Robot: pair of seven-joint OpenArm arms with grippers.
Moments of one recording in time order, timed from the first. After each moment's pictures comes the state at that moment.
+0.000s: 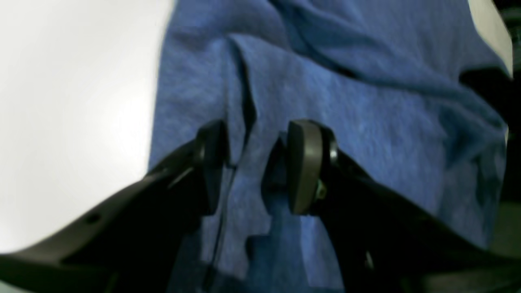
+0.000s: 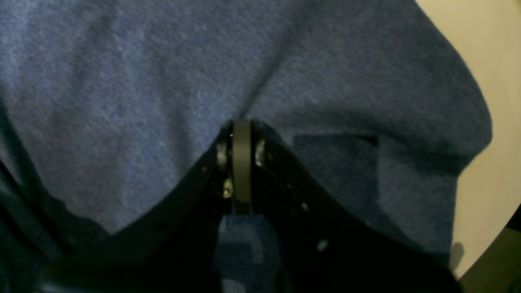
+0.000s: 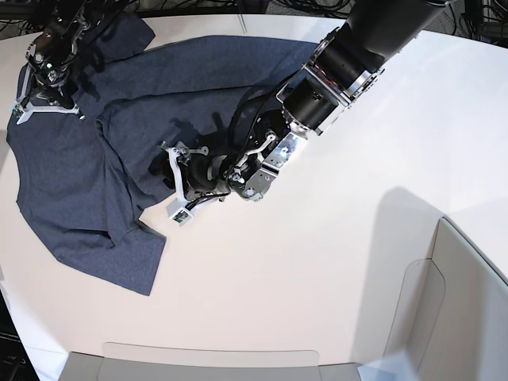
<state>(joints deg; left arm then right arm) -30.7 7.2 40.4 49.8 -39.8 -19.7 34.9 -12.9 0.0 38.2 105.1 10.8 -12.0 -57.5</state>
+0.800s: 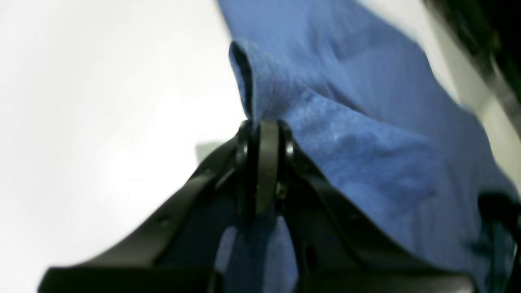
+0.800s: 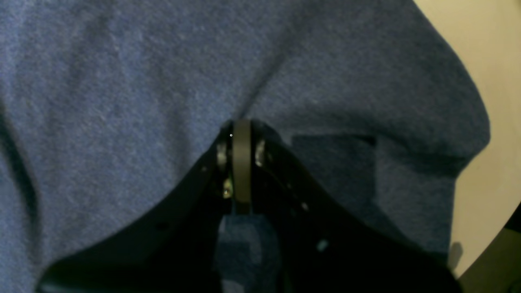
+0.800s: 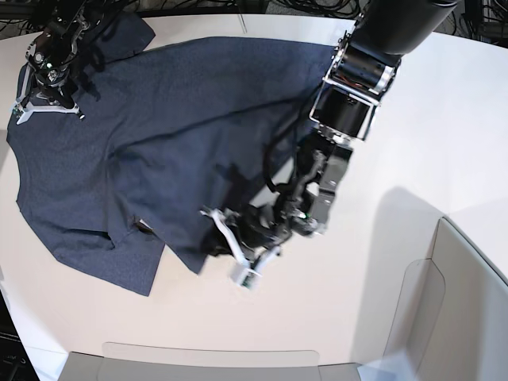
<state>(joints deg) -29.9 1.3 19.1 65.5 -34.1 -18.9 36.4 -13.1 0.2 38.0 105.1 10.8 -12.0 -57.4</state>
